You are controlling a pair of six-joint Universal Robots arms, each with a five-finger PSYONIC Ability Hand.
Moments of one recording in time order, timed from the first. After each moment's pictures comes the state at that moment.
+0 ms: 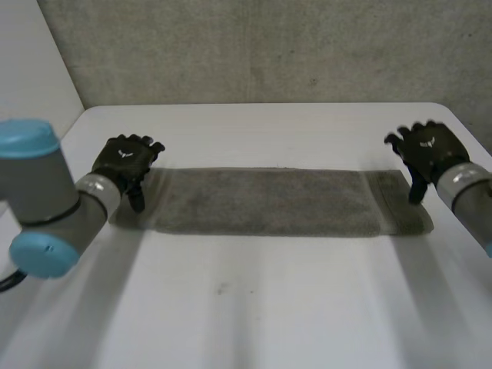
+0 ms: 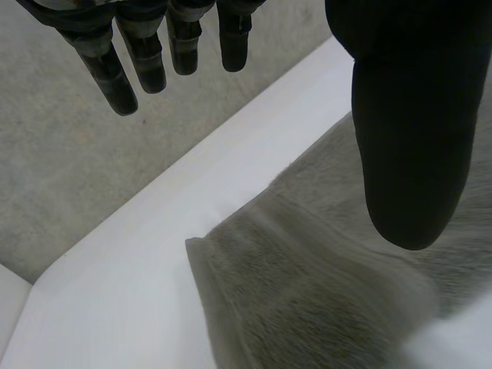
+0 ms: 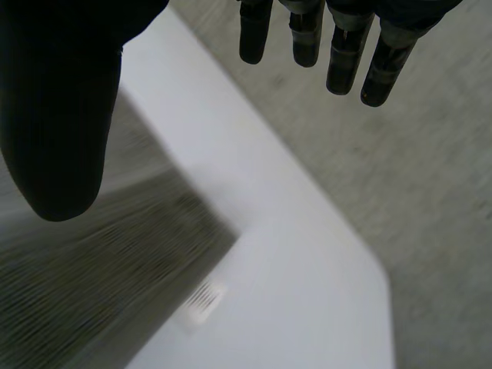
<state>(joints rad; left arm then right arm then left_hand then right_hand) 4.43 -2.08 -1.45 3.29 -1.47 3.54 1.69 -1.12 1.47 -0.12 1.38 2.52 0.17 0.17 0.17 0.17 0.03 0.18 0.17 0.17 0.18 0.04</state>
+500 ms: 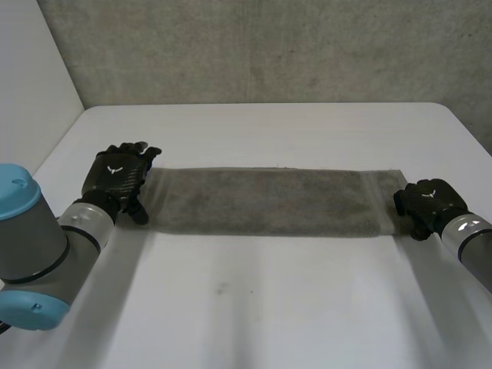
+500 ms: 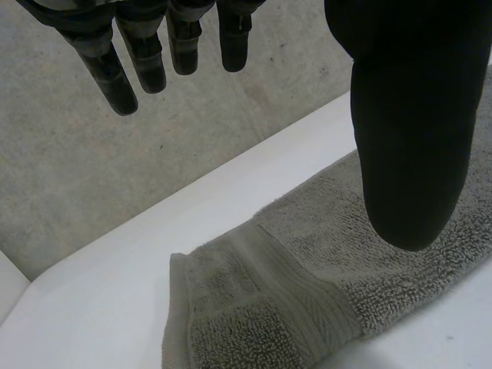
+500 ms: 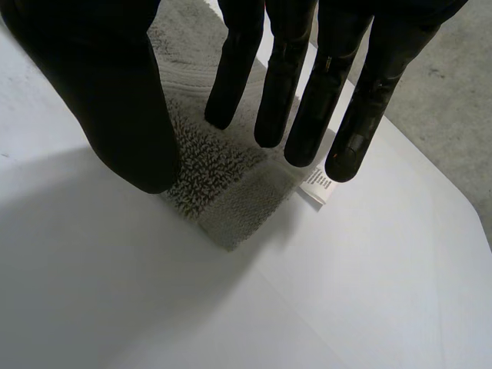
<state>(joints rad) 4.43 -1.89 -1.79 3.55 -1.47 3.37 1.57 -1.05 1.70 -0.25 1.26 2.52 0.17 0.17 0.17 0.17 0.03 0.91 0.80 0.80 0.80 0.62</state>
